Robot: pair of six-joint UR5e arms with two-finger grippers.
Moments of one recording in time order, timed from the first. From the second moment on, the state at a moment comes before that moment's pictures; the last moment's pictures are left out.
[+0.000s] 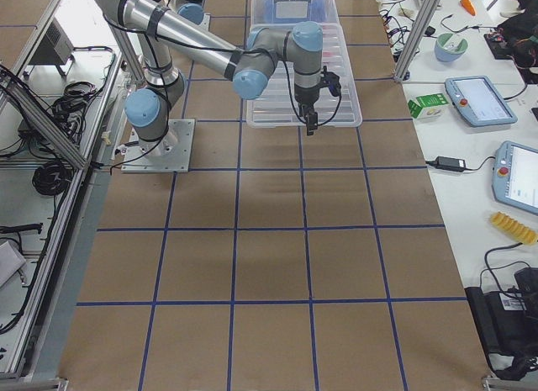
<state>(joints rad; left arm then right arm) -1.08 -1.97 -1.66 -1.22 1.54 0.36 1.23 -1.50 1.79 -2.00 -1.62 -0.53</state>
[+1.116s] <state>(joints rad) -1.53 -1.76 -1.71 -1.27 1.55 -0.01 1.52 -1.63 1.60 -1.65 -1.59 -0.07</state>
